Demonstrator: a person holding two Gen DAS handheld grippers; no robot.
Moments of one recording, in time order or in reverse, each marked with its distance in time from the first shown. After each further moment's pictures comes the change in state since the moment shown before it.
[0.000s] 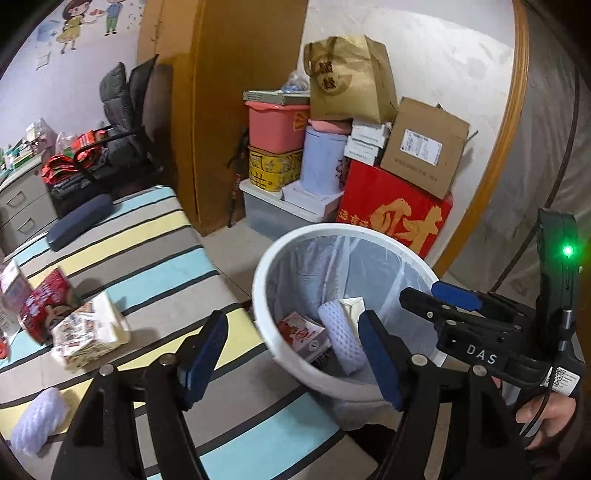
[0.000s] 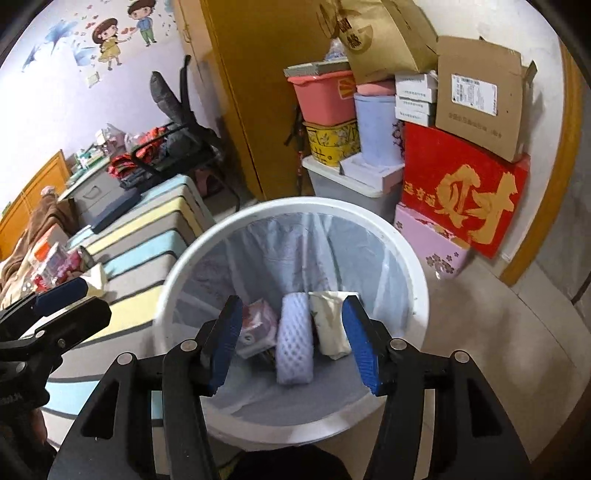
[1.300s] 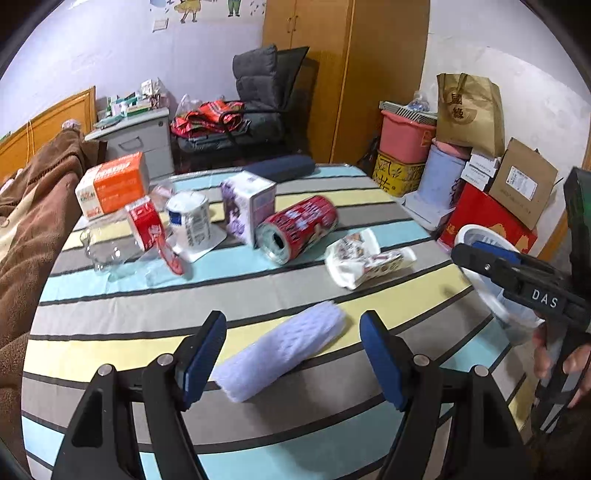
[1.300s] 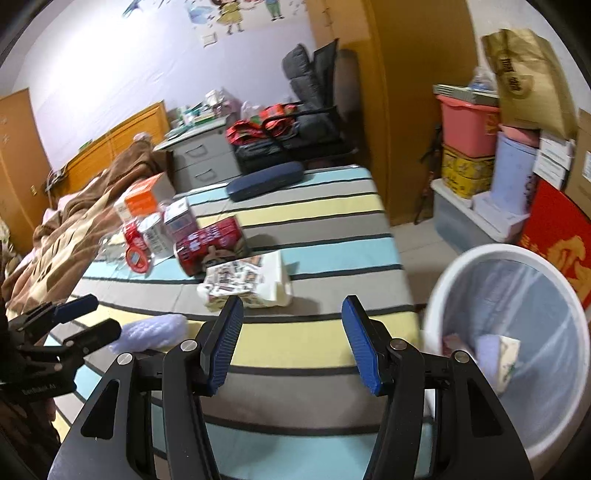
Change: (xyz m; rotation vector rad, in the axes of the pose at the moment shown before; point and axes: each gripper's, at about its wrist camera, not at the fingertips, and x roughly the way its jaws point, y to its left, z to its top) left arm -0.099 0.195 -0.084 -0.205 -0.003 0.280; right arm 0.024 0.170 -0.008 -0.265 0.012 0.279
